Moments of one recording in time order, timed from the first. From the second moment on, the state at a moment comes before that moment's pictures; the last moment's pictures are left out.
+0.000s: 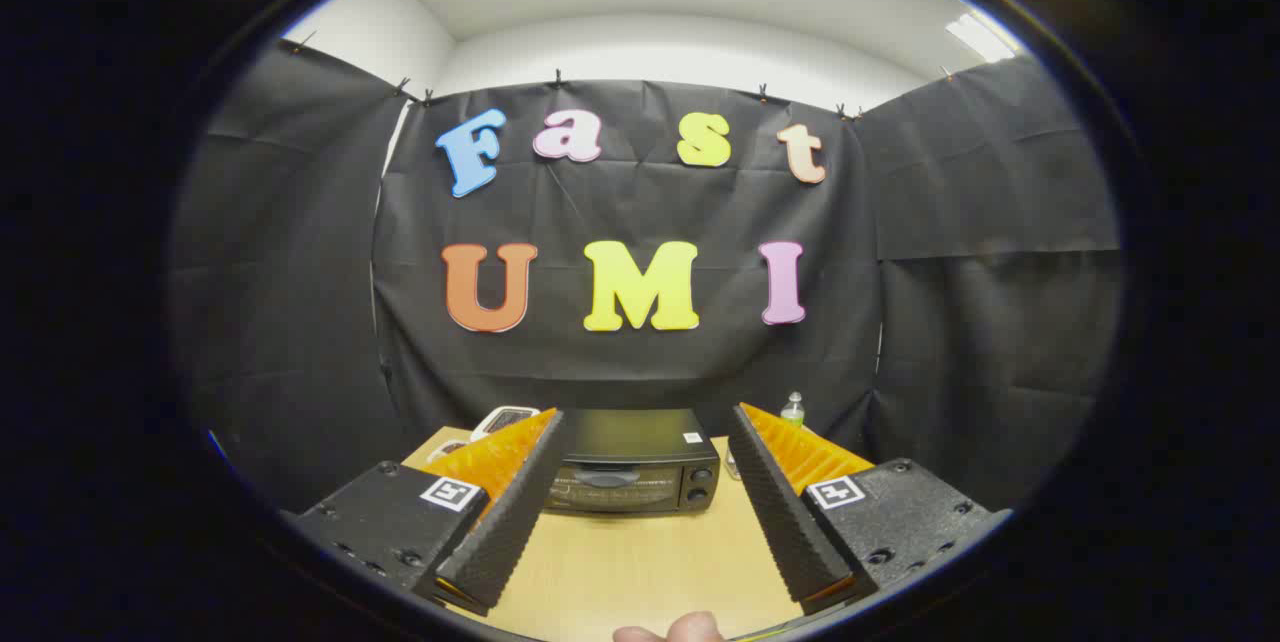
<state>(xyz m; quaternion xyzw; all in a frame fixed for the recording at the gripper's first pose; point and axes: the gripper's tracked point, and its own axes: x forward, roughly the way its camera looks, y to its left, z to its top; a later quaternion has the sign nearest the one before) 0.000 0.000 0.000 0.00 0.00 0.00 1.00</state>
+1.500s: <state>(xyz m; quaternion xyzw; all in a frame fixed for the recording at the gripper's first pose) 0.049 0.014 -0.043 0.02 0.04 0.03 1.00</state>
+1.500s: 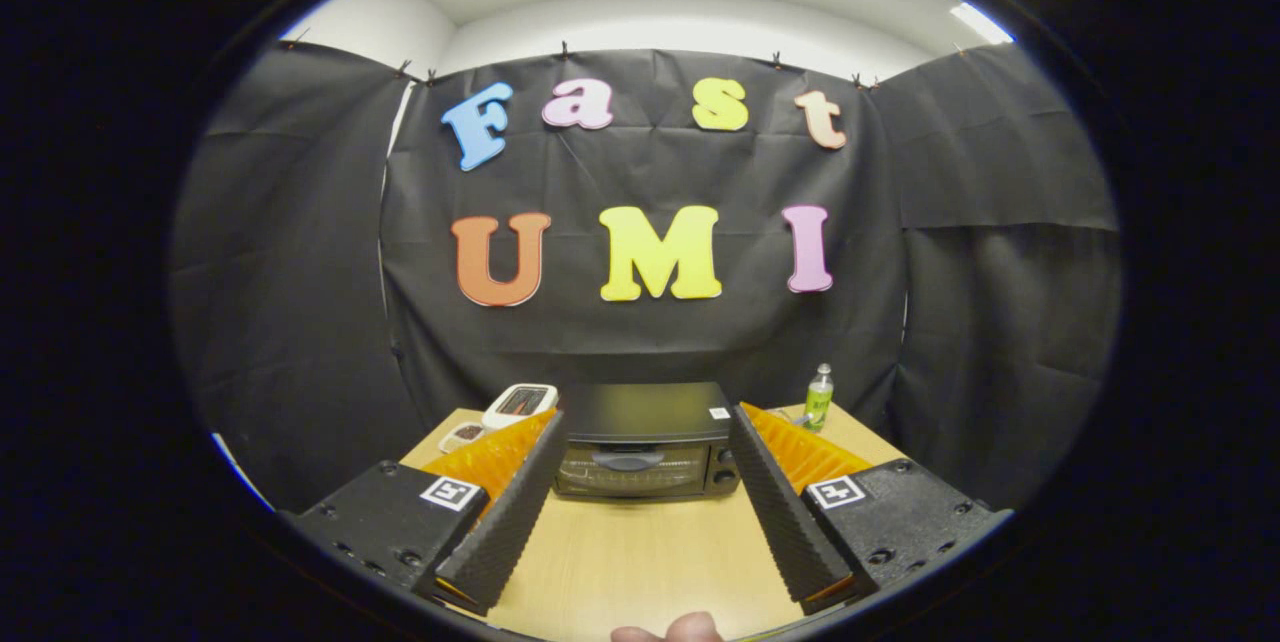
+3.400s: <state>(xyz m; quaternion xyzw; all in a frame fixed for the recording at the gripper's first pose) 0.251 0.039 -0.275 -0.01 0.23 0.04 0.97</state>
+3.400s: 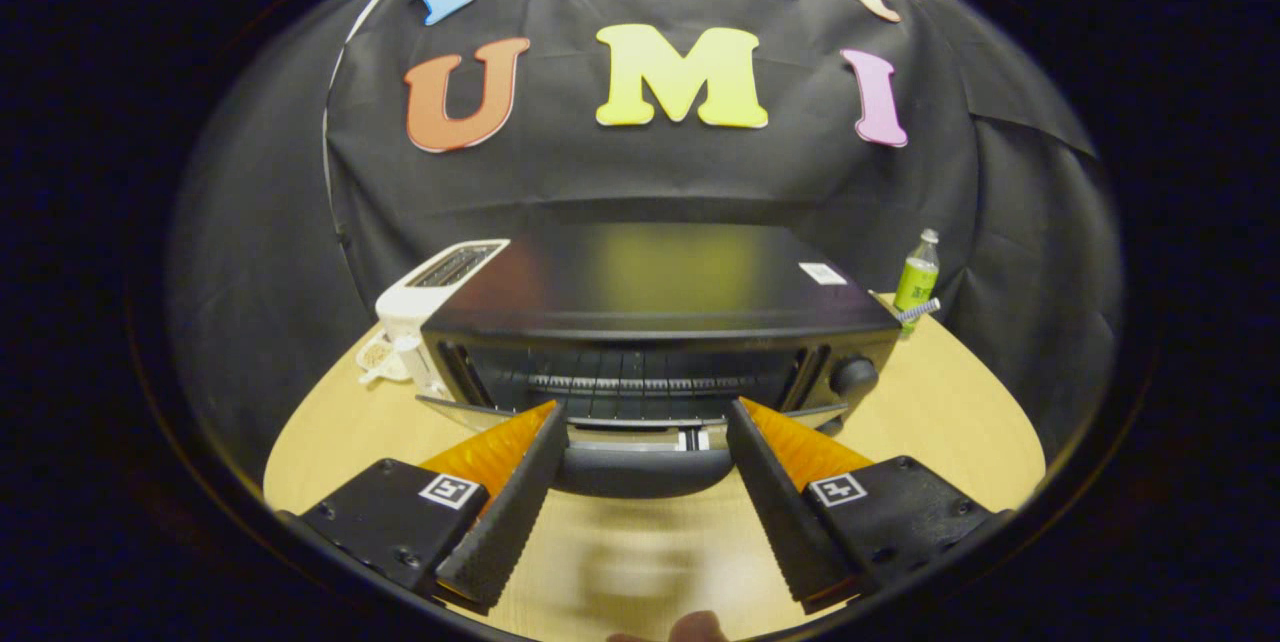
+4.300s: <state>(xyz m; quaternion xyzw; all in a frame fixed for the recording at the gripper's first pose) 0.062 0.126 -0.248 0.05 0.37 0.27 0.89</state>
